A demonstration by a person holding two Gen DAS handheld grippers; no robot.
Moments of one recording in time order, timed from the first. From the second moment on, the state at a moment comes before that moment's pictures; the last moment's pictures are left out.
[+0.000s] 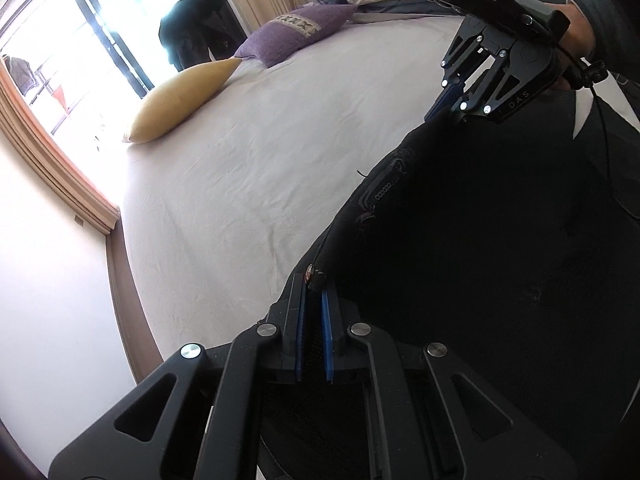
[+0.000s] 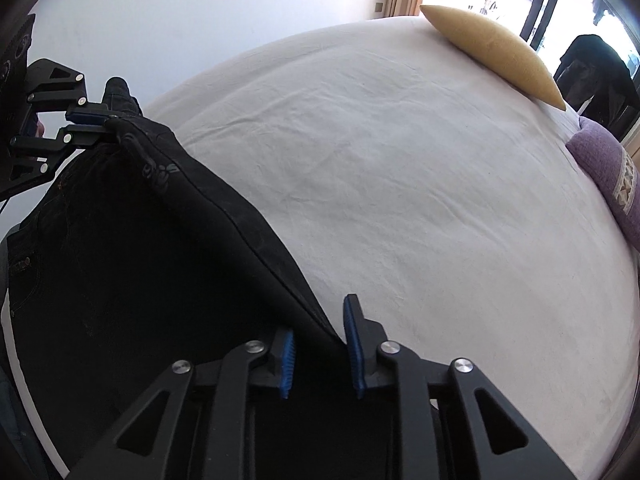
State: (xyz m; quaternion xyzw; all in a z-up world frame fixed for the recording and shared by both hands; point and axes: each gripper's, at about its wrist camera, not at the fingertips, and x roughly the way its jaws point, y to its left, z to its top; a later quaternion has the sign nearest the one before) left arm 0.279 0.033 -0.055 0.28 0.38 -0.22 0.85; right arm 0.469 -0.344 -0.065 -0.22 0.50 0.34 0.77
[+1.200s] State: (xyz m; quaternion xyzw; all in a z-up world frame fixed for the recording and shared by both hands) left arm 0.044 0.064 -0.091 0.18 0.45 -0.26 0.84; right arm 0.189 -0.284 -0.069 -0.31 0.44 0.28 0.79
